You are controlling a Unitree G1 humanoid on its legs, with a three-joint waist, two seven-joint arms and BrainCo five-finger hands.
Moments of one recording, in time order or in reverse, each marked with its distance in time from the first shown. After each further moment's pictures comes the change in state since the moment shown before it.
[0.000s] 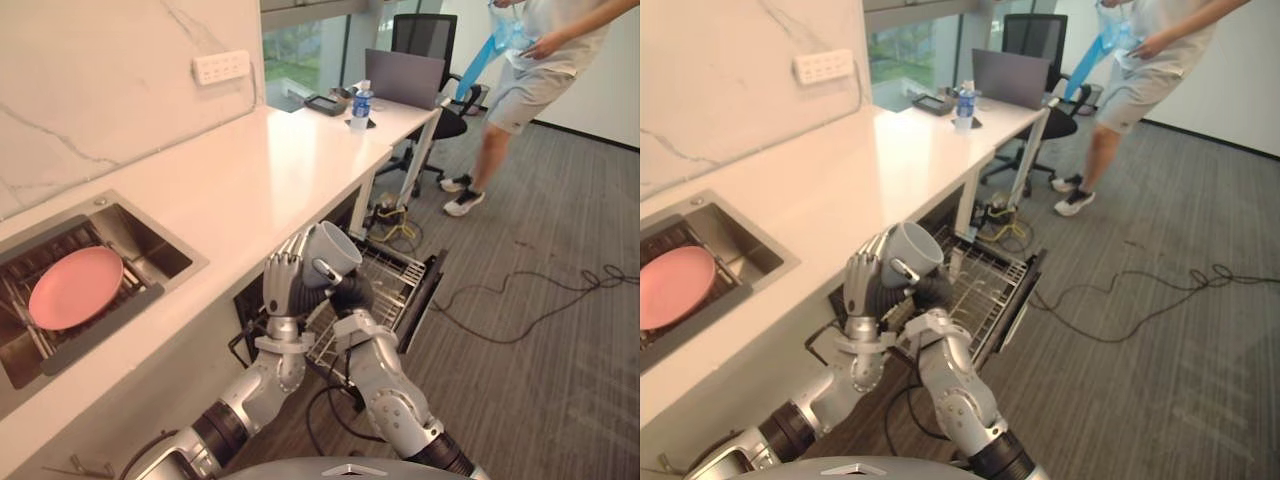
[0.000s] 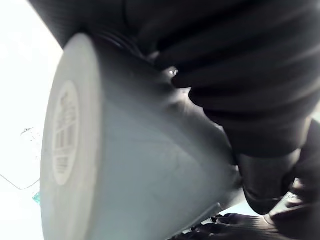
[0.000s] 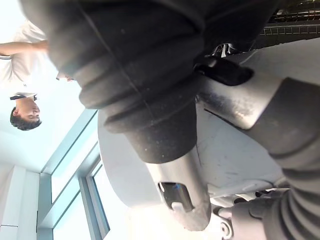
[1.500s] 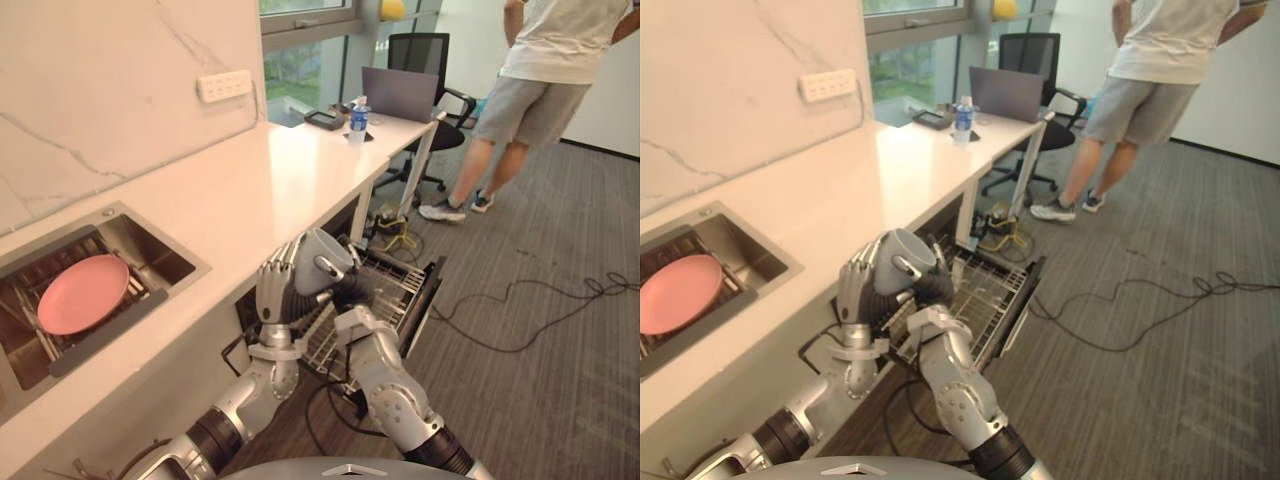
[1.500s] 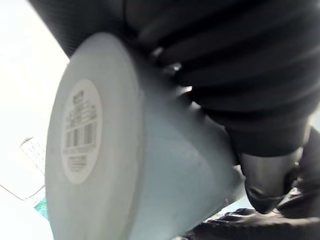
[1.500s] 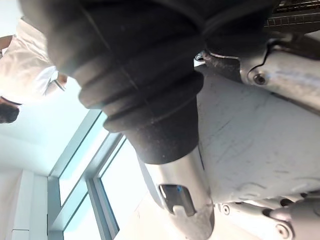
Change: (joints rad) left arm 0.030 0.023 0.009 0.021 0.000 -0.009 0.018; right arm -0.024 -0.001 -0.010 0.002 0.088 0.014 -0.028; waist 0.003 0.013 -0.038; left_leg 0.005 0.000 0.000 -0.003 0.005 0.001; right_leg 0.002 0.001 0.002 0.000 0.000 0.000
